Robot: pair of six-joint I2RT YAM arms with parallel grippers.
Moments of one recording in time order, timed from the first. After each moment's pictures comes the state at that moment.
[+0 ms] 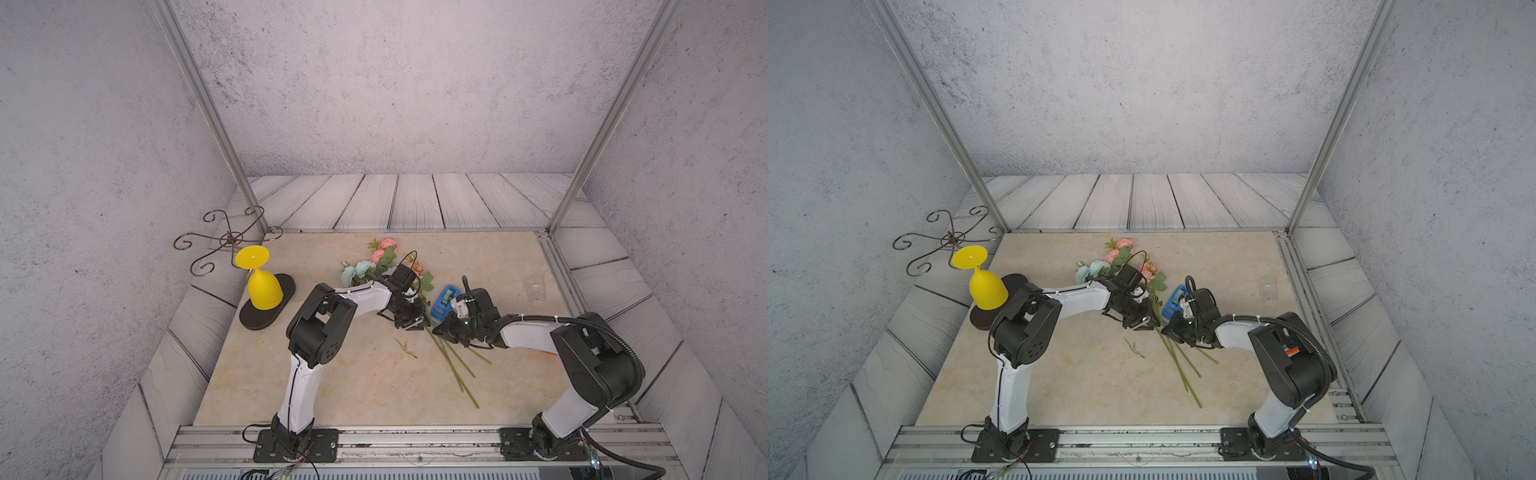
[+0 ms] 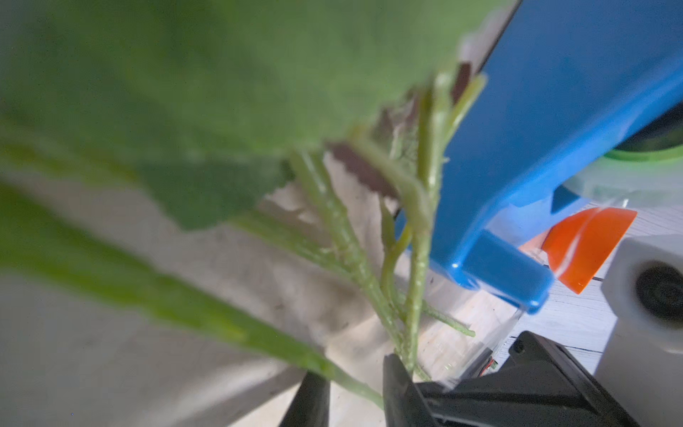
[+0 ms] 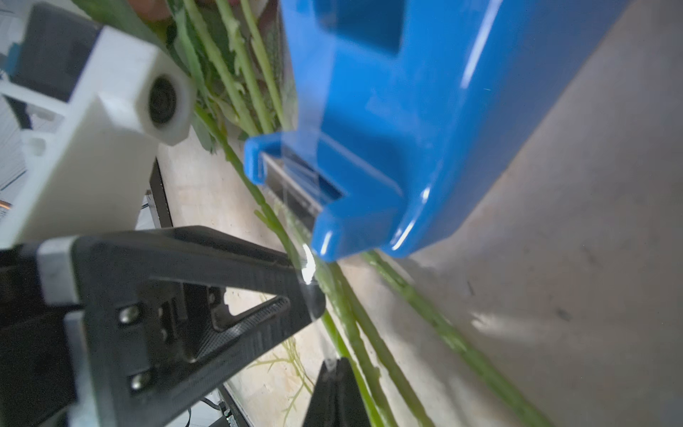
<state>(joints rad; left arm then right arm) -0.65 2.11 1.39 -0.44 0.60 -0.82 0.49 1.65 0.69 0.07 -0.54 0.94</state>
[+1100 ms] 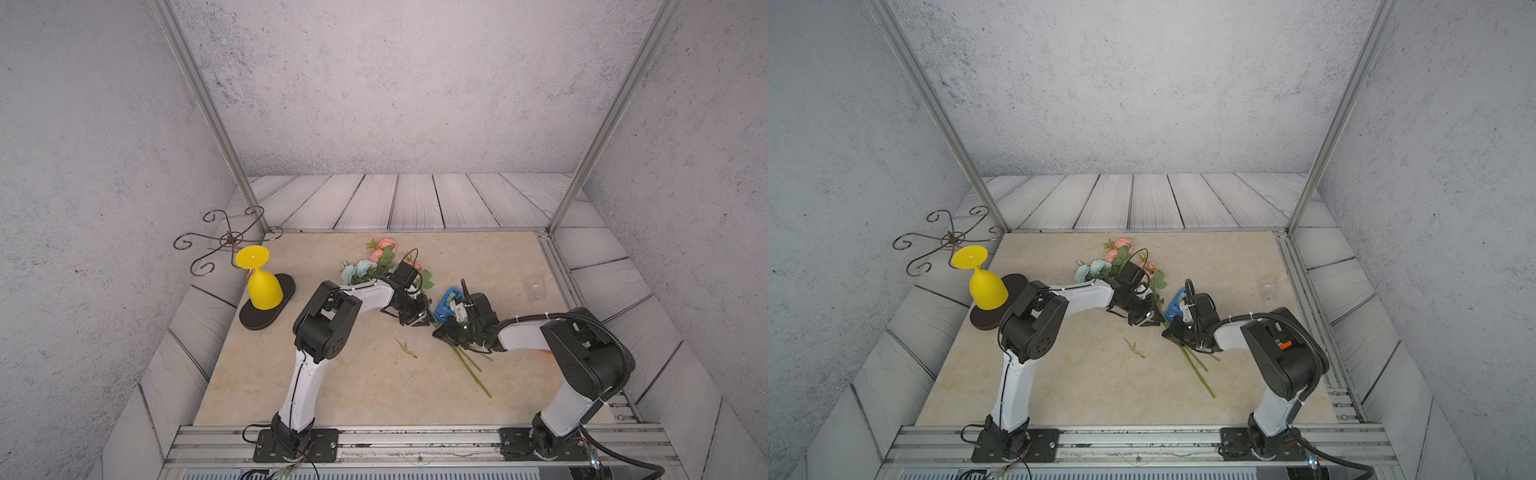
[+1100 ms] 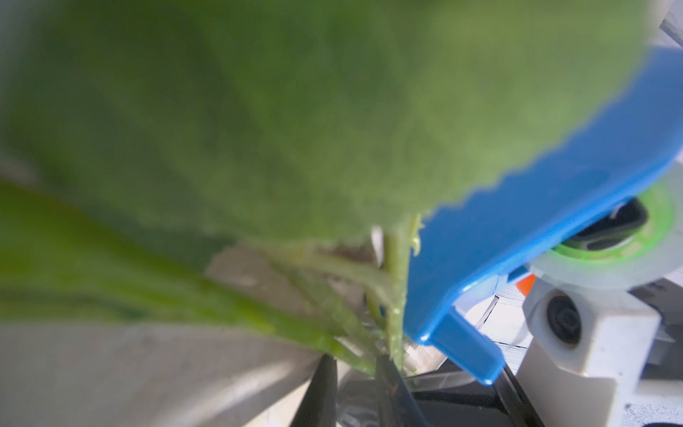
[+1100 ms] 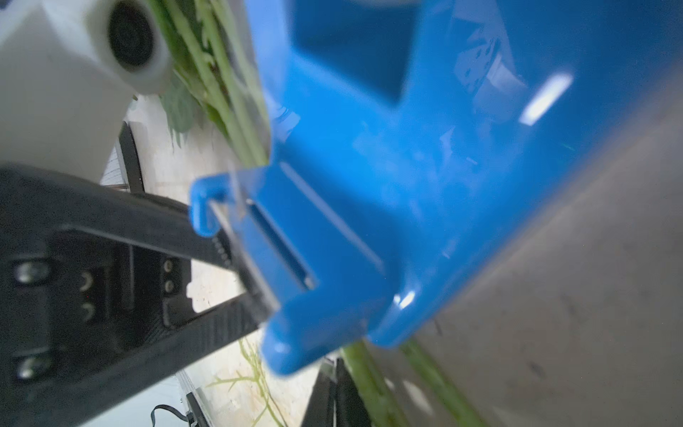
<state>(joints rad) -0.64 2.17 1.44 -0.39 0.65 -0.90 0.49 1.71 0.64 0.18 -0.50 0.88</state>
